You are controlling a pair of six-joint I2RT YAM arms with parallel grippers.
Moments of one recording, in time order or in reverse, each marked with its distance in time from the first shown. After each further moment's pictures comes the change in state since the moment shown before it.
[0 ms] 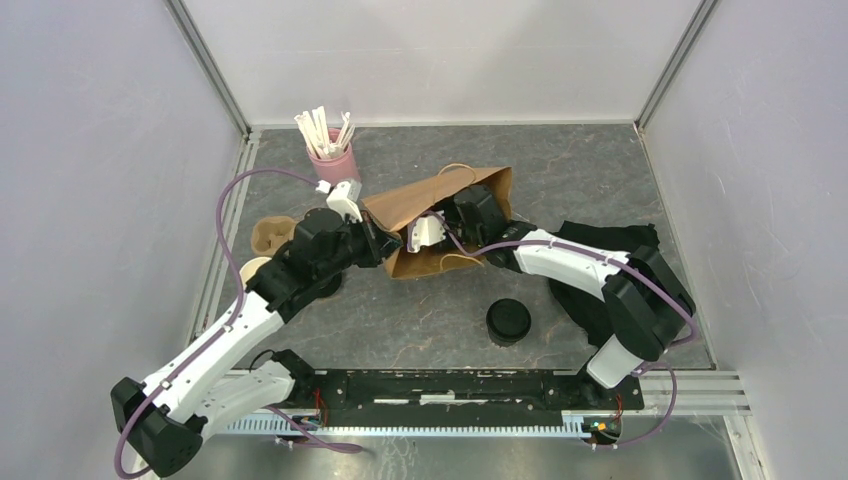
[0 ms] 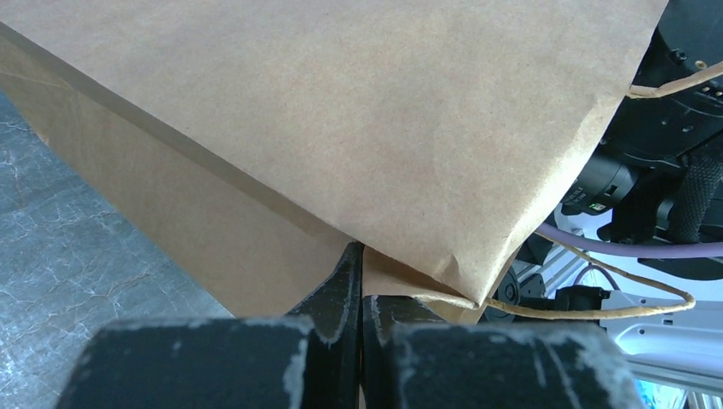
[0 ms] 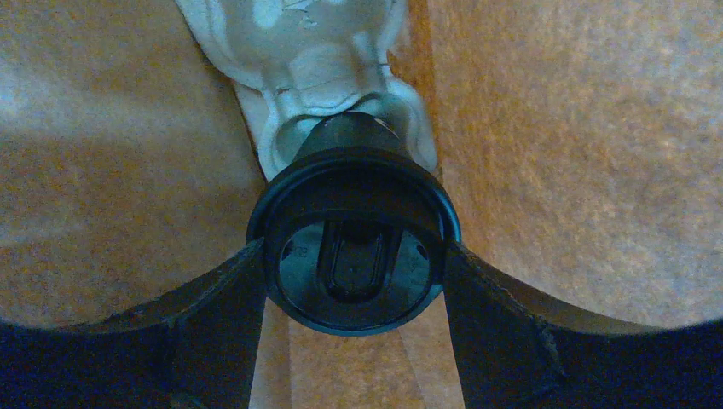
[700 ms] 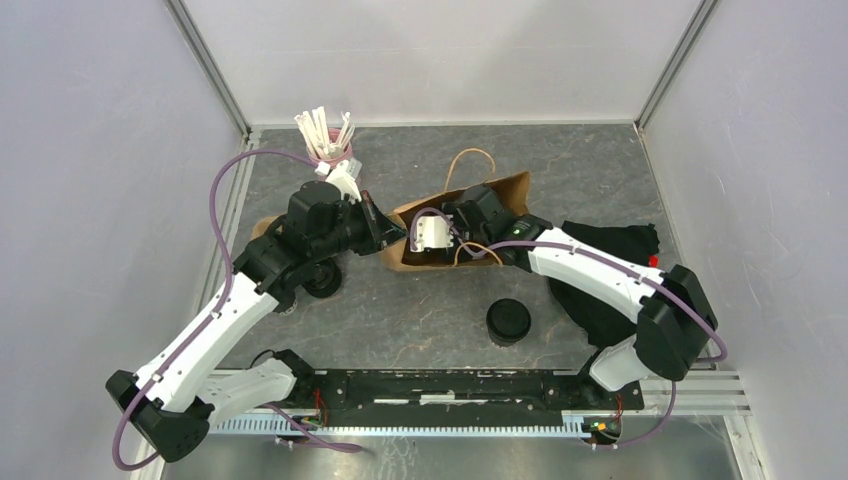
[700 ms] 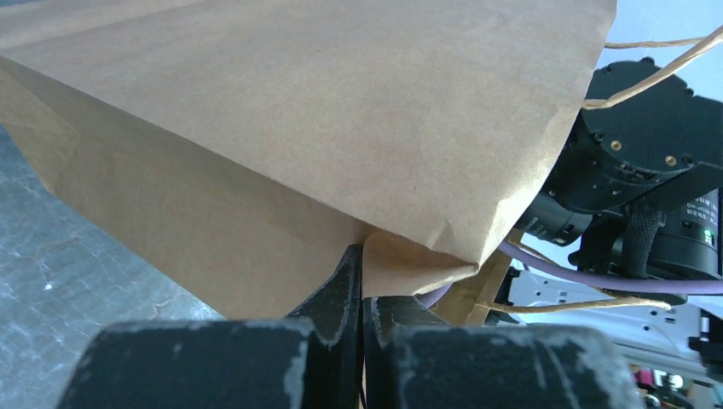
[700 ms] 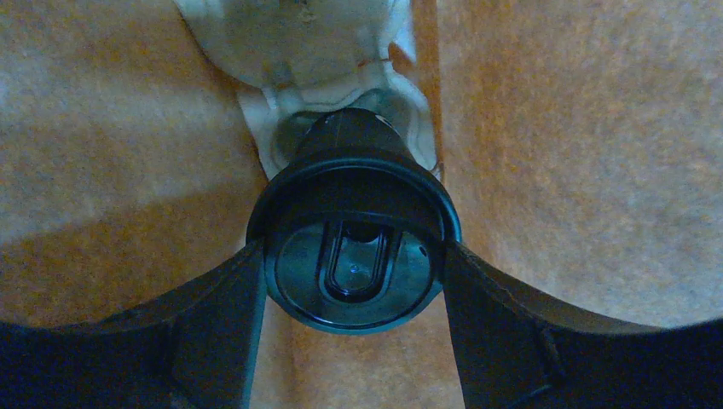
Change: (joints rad) left arm 0.000 0.101 0.282 -0.238 0.082 -0.098; right arm 0.046 -0.114 0.093 -0.396 0.023 0.203
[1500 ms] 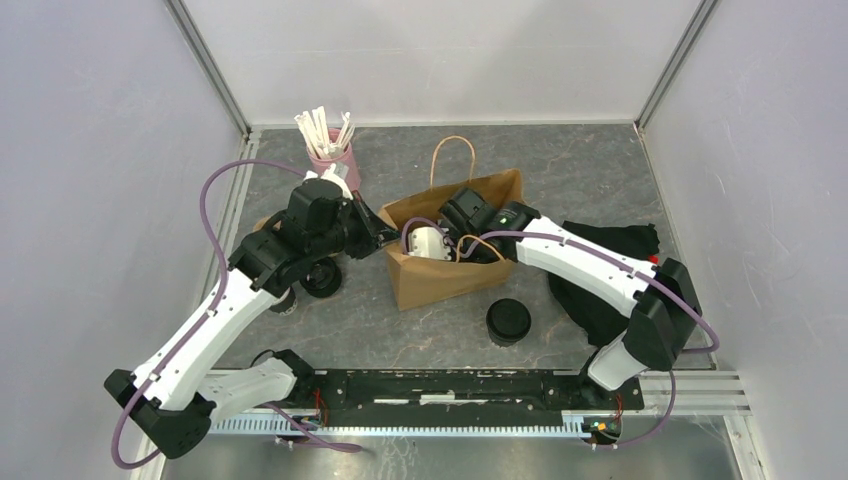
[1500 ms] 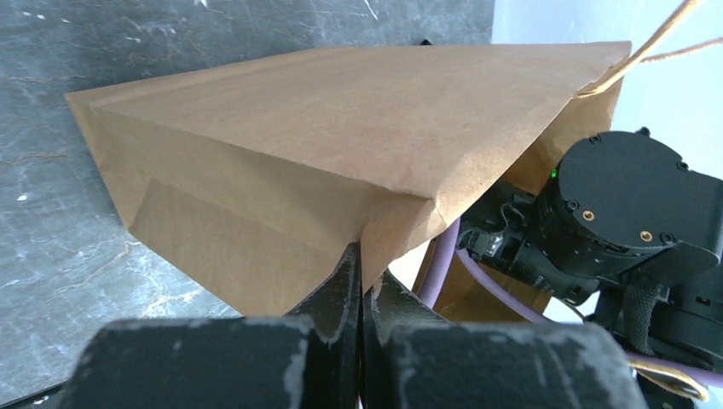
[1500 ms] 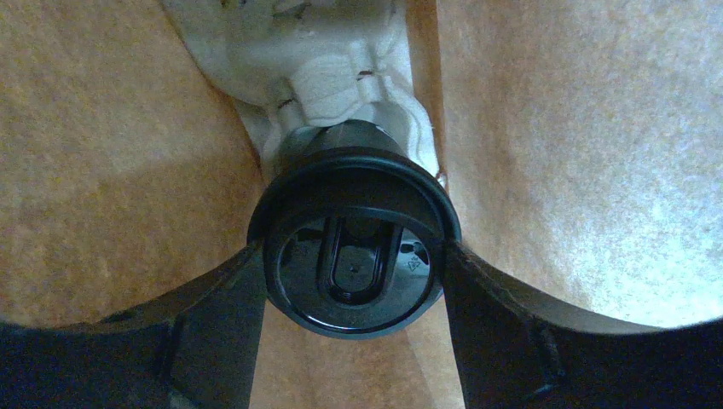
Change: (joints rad) left arm 0.000 0.024 0.079 -0.161 -0.063 -0.227; right arm 0.068 0.065 0.206 -0.500 -0.079 0.145
